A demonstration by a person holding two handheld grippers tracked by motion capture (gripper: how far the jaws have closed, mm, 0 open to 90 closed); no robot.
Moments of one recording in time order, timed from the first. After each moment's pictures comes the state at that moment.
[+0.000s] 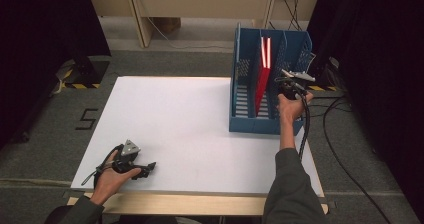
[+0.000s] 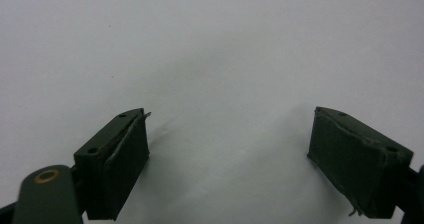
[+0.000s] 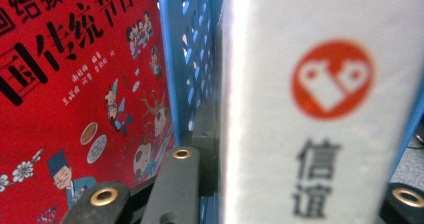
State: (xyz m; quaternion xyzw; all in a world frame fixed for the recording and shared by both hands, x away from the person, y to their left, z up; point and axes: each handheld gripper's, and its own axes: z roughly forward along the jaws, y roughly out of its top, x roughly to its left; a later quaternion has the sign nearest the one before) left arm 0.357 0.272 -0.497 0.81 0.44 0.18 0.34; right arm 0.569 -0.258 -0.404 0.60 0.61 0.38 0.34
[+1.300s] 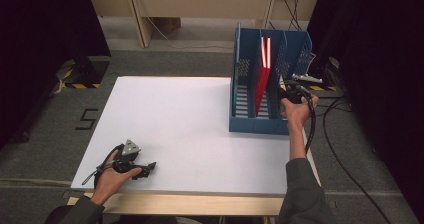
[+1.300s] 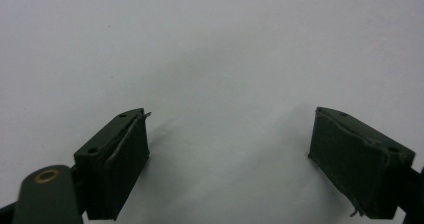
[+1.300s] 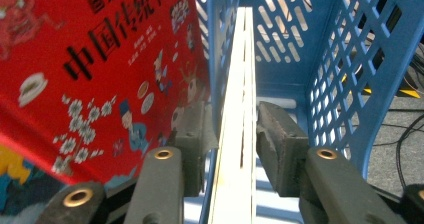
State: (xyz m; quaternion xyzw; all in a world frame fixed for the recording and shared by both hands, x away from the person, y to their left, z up) left arm 0.358 0.271 -0.497 0.81 0.44 0.18 0.34; right arm 0.540 -0.263 -0.388 0.59 0.65 0.39 0.28
